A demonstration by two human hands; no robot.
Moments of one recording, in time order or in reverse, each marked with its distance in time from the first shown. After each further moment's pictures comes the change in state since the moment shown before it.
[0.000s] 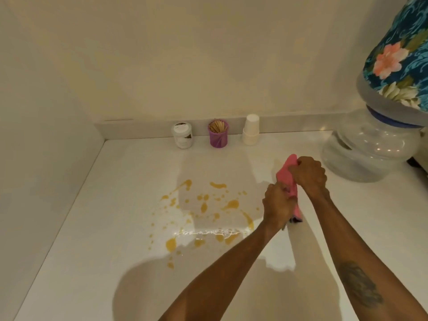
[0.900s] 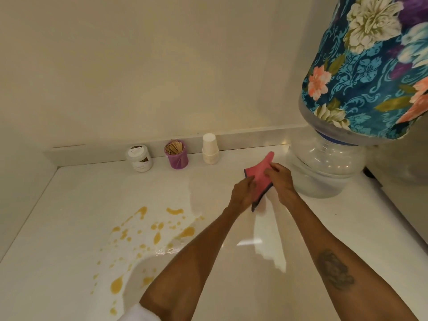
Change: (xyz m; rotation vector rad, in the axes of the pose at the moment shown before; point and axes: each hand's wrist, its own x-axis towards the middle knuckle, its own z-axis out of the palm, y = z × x) left_hand 0.125 0.034 0.053 0.137 -0.111 0.131; right_hand 0.105 0.066 -0.020 0.747 -0.129 0.076
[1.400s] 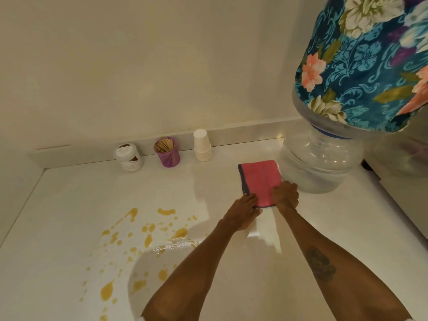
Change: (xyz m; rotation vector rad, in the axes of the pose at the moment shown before) left_hand 0.002 -0.050 0.041 0.537 -0.318 0.196; right_hand 0.017 0.068 -0.012 -0.640 0.203 0.223
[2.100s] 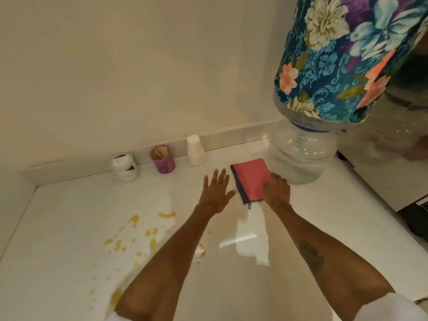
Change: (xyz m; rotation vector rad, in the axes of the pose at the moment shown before) left_hand -0.042 -0.033 -0.072 0.330 0.169 -0.048; right_hand -0.064 -0.006 -0.027 -0.269 0.099 -0.319
